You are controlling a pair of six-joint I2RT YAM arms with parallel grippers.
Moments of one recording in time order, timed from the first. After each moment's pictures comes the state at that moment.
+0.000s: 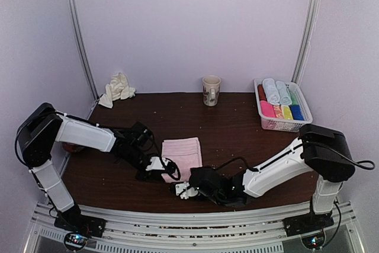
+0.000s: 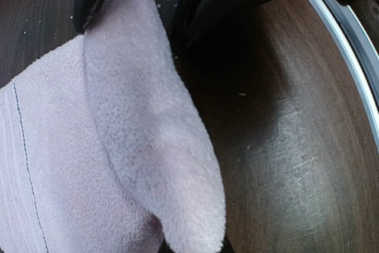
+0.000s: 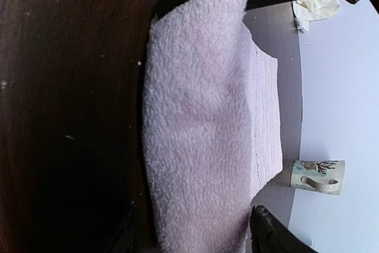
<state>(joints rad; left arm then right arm) -0.72 1.72 0.86 -0.30 0.53 1.05 1.30 1.89 0.89 0.26 0.59 -0.76</state>
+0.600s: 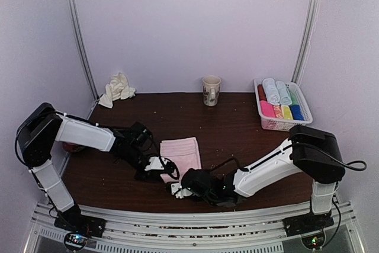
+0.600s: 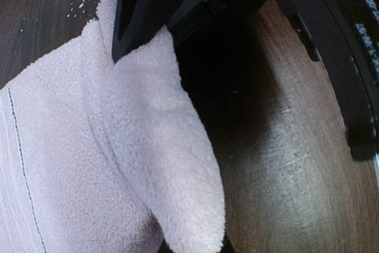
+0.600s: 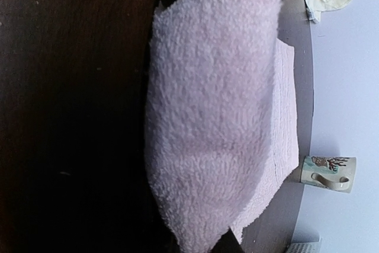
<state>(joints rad) -0.70 1.72 0.86 -0.33 0.55 1.05 1.29 1.98 0.99 0.19 0.61 -0.72</state>
